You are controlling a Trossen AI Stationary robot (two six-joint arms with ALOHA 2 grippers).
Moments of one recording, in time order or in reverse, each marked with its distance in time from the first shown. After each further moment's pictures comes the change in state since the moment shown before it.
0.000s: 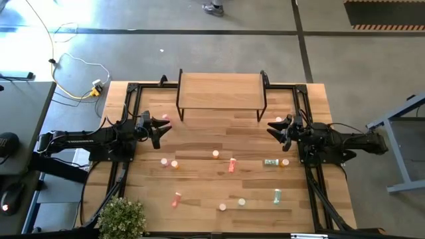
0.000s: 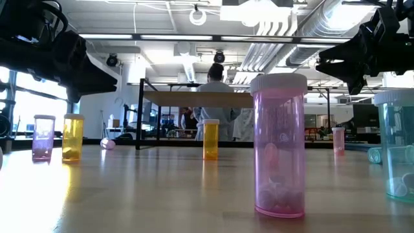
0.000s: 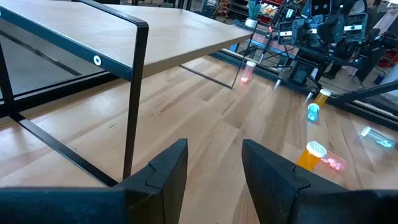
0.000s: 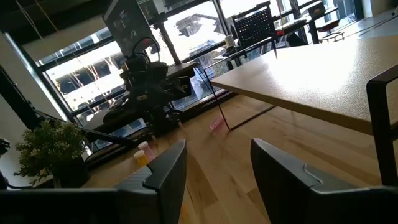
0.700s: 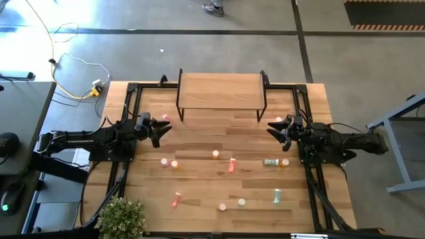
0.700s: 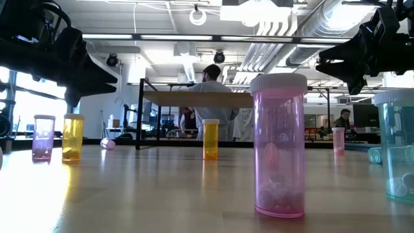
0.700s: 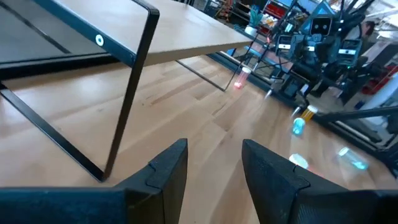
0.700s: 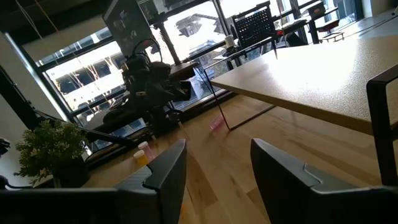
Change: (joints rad) left arm 0.000 0.000 0.000 0.000 0.016 -0.172; right arm 0.000 0.000 0.000 0.000 0.000 0.000
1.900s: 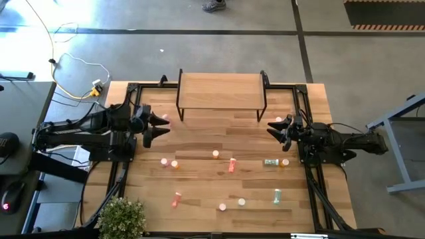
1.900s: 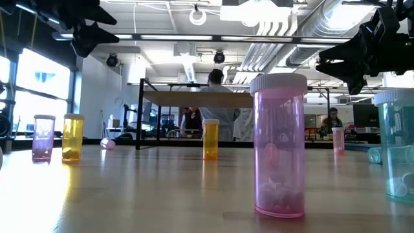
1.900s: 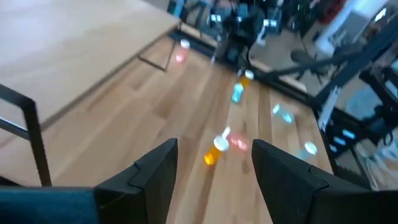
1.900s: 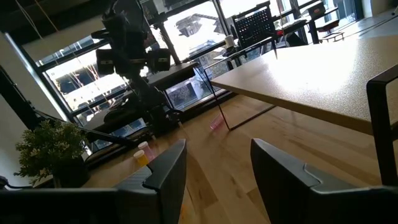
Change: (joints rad) left arm -0.009 0.266 0.561 -0.459 0.271 0.094; right arm 0.000 0.000 0.000 0.000 0.000 0.000
